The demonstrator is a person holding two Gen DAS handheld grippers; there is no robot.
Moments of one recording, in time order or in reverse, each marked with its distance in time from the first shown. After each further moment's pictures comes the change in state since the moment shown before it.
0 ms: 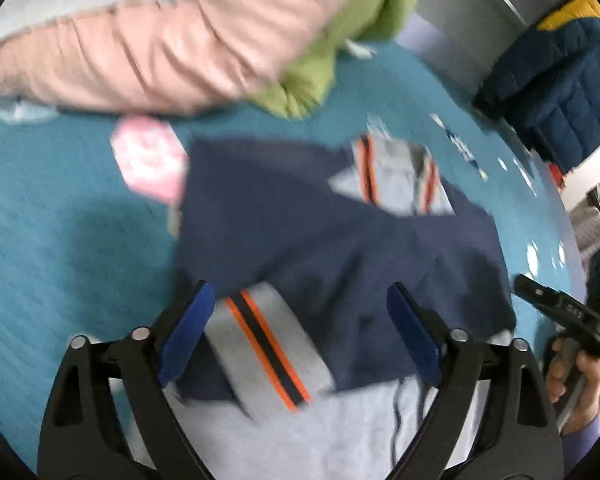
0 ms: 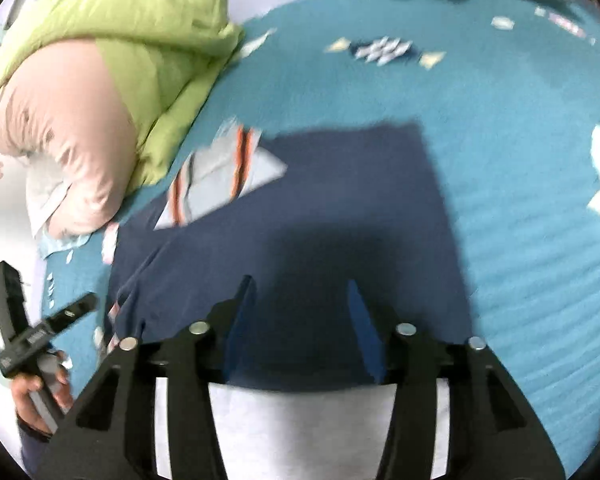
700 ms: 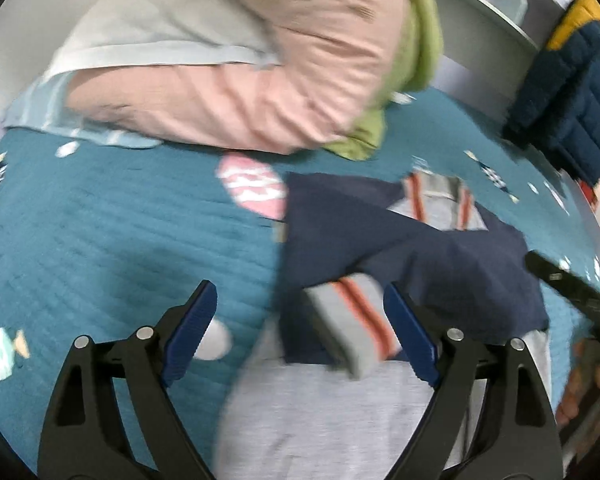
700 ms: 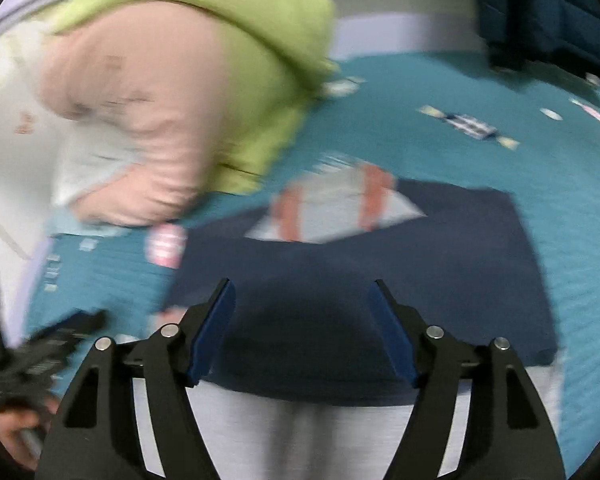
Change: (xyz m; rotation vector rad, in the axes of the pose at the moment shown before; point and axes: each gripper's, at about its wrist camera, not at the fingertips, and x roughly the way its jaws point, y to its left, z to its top) left arm -0.059 0.019 -0.043 0.011 -0.157 0.143; right arm -0.003 0.122 -0.035 -0.163 -0.157 -0.045
